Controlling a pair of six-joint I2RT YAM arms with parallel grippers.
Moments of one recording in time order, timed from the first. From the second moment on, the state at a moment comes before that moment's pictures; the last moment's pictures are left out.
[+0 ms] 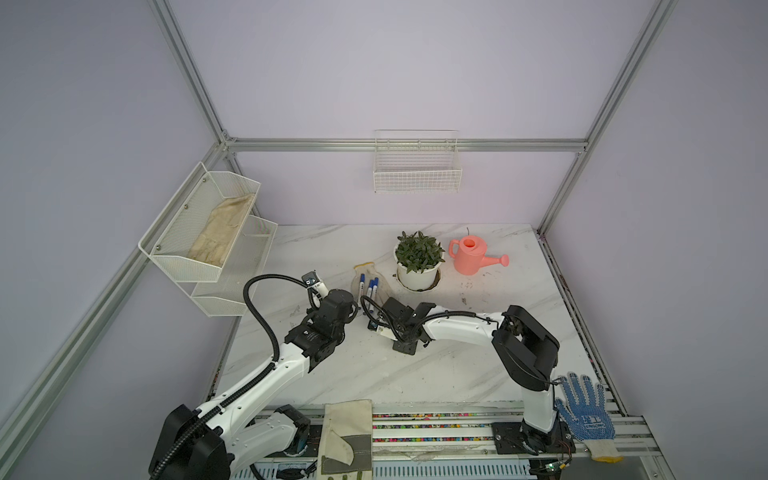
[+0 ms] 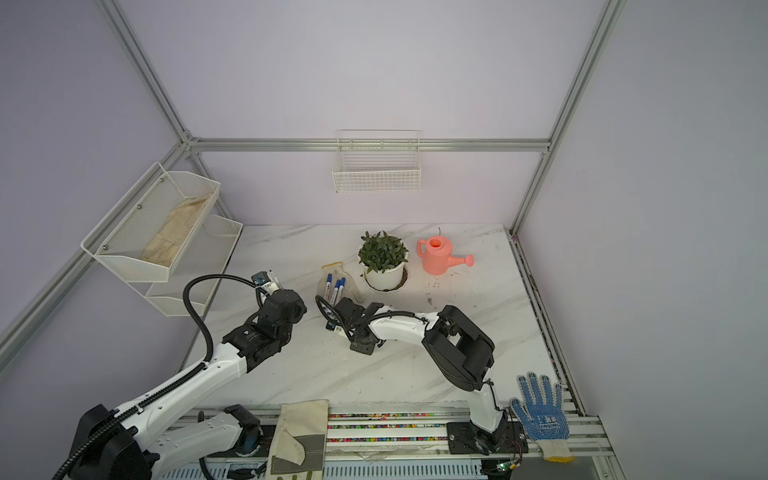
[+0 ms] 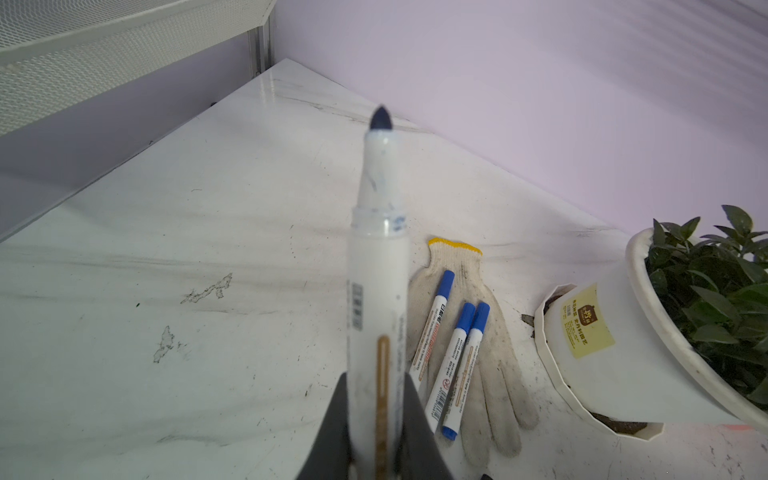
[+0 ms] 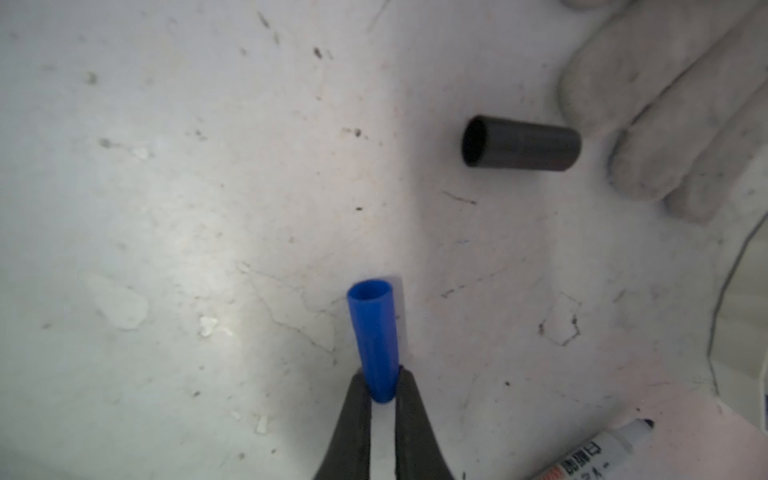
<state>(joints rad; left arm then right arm) -0.54 1.08 0.72 -0.24 -0.71 -0.73 0.96 1.97 1.32 -0.59 0.20 -0.39</state>
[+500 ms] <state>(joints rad) -0.54 1.12 0.72 -0.23 -0.71 -0.72 0.78 1.92 1.30 -0.46 0.11 -0.20</state>
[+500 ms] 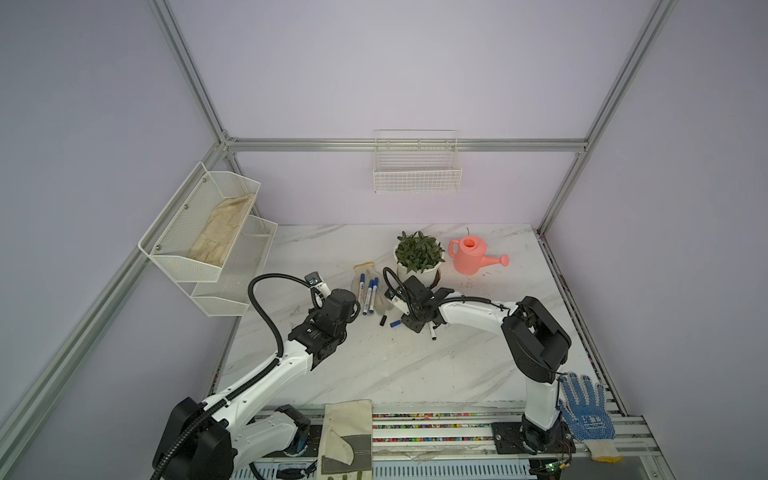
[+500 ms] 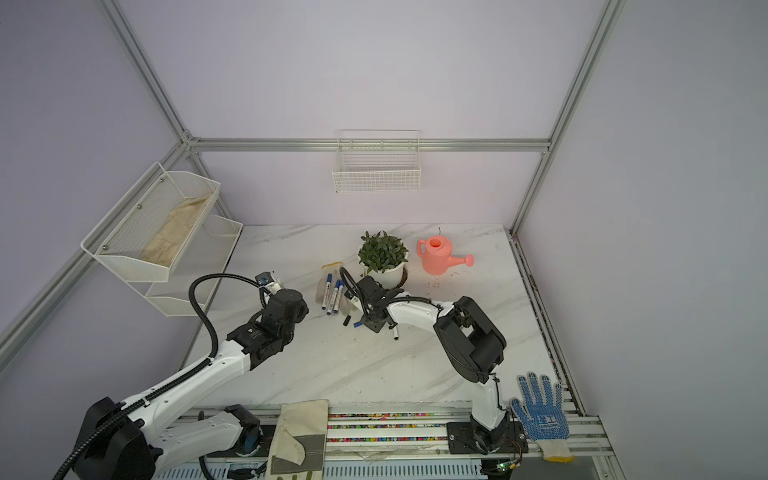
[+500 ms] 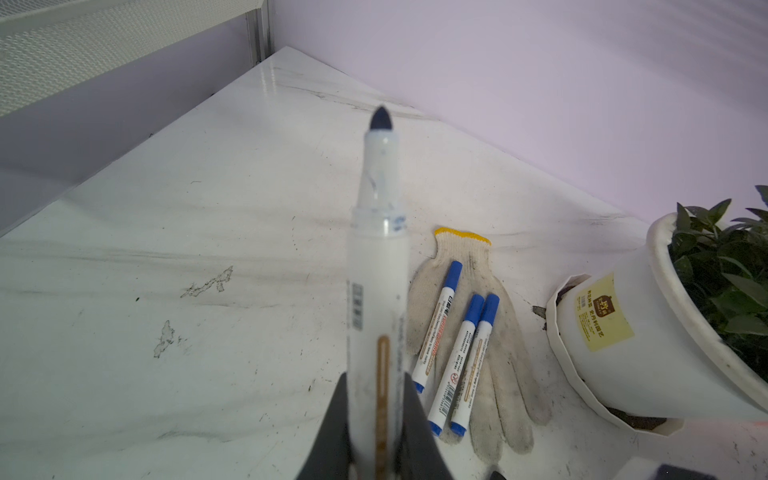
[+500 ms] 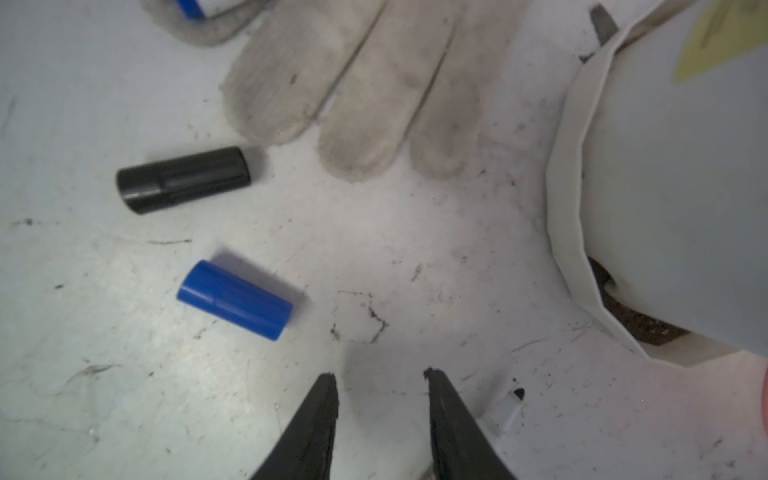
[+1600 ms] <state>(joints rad) -0.54 1.07 0.71 -0.26 -0.72 -0.73 0.78 2.15 1.57 -0.49 -0.10 0.00</state>
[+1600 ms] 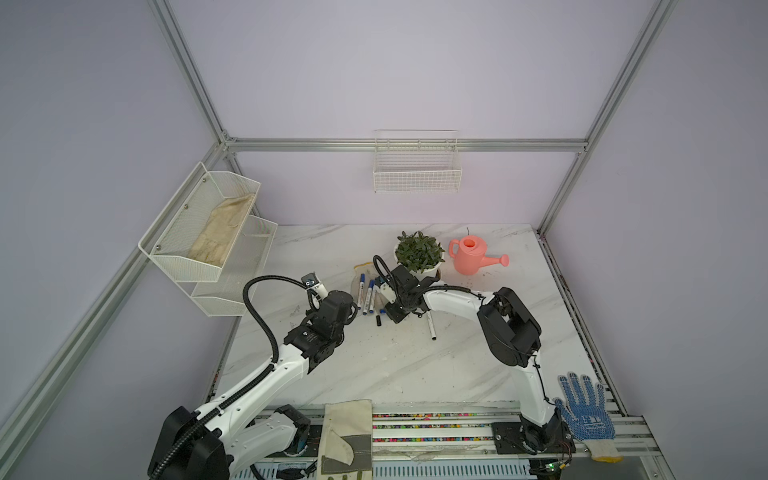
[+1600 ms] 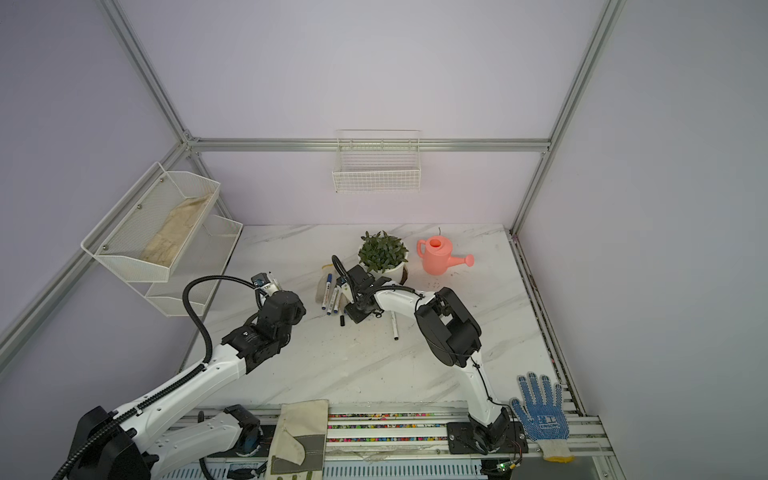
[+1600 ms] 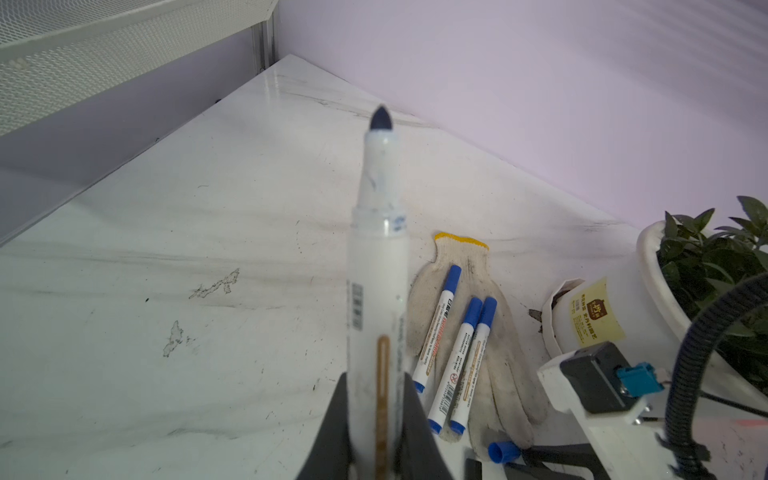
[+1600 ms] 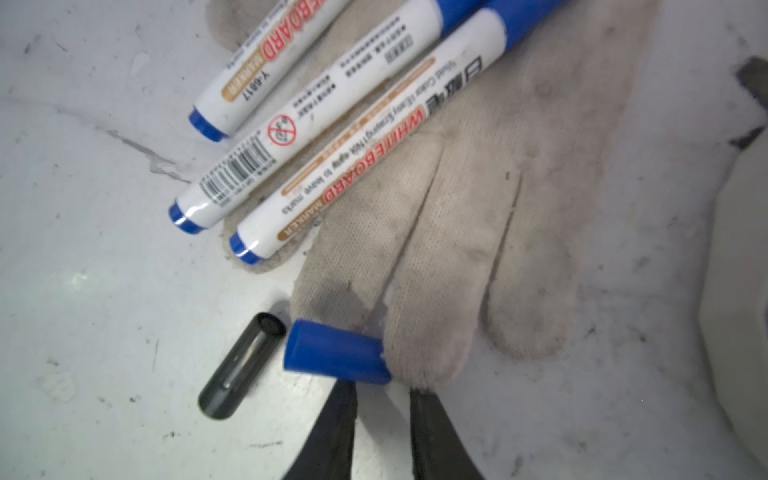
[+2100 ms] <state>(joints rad) -0.54 1.07 0.71 -0.26 -0.72 -0.73 0.77 2.16 1.68 -0.49 -0.09 0.06</state>
